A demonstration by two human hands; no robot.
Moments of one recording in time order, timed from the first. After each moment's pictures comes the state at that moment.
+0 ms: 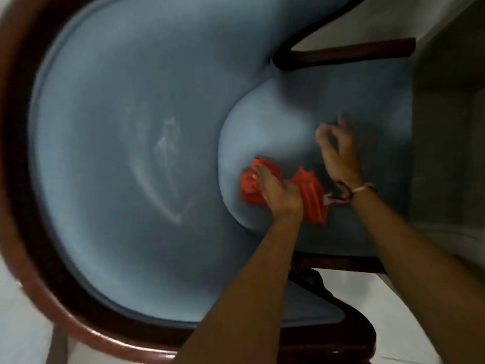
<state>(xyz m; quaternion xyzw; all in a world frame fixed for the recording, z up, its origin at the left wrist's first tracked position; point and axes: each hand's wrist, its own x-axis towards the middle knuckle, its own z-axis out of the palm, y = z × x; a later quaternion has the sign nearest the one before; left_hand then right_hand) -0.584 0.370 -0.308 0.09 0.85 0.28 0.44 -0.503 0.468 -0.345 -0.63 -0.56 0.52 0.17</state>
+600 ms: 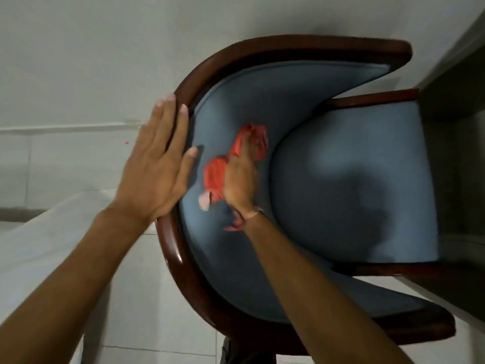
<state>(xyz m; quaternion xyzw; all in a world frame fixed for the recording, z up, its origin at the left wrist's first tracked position) -0.943 0.312 -0.100 0.68 0.73 -0.05 0.07 -0.802 0.353 -0.204 -0.57 -0.59 0.54 0.16</state>
